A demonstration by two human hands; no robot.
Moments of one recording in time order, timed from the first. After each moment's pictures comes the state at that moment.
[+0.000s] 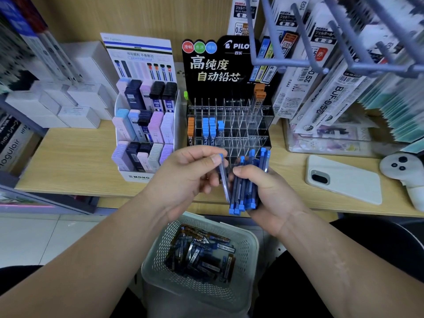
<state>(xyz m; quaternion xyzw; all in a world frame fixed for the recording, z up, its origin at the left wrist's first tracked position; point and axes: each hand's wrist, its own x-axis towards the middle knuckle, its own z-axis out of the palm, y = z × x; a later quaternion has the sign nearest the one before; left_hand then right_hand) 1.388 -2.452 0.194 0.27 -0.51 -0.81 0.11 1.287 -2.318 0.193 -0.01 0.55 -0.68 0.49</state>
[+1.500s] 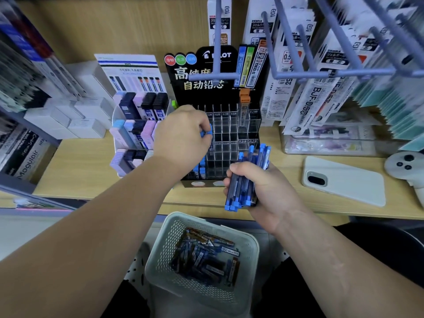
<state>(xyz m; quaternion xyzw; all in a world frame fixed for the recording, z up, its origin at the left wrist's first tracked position) 1.324 -2.481 0.210 0.25 -0.92 -0.17 0.23 1.269 -2.305 0.201 -0.02 0.52 -0.71 0.48</state>
